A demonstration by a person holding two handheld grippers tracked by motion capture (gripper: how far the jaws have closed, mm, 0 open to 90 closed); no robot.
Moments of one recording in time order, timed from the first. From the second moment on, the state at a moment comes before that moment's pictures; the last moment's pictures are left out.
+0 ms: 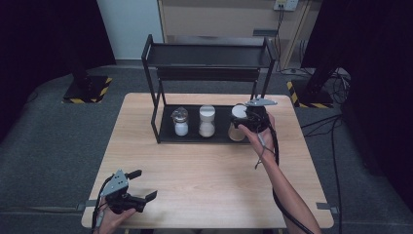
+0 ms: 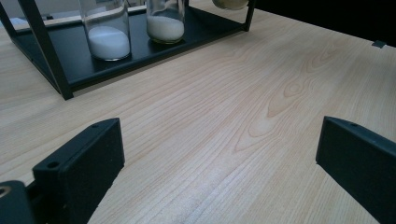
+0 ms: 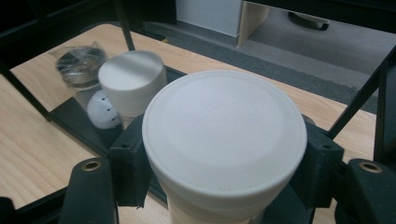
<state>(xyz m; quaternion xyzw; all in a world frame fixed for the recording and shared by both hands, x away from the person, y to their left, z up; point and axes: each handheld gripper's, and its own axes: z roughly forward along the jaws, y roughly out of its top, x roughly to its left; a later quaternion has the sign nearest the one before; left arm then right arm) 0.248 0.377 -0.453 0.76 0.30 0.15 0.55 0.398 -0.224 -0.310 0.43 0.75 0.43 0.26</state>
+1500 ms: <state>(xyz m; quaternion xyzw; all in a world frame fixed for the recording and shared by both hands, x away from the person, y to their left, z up) 0.249 0.377 -0.453 0.76 0.30 0.15 0.55 0.435 -0.210 -0.350 0.47 0.74 0.40 0.27</state>
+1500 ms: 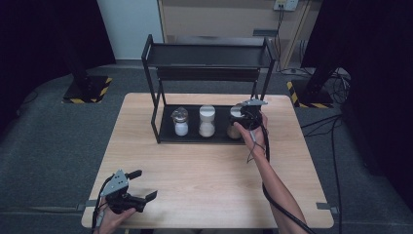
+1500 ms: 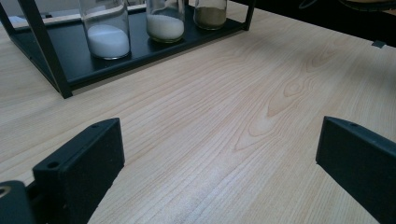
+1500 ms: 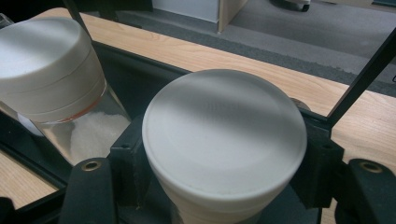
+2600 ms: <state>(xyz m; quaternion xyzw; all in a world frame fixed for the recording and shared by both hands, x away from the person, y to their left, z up) 0.249 0.377 -0.453 0.76 0.30 0.15 0.55 0.426 -0.214 -0.350 0.46 0.72 0.43 0.28</state>
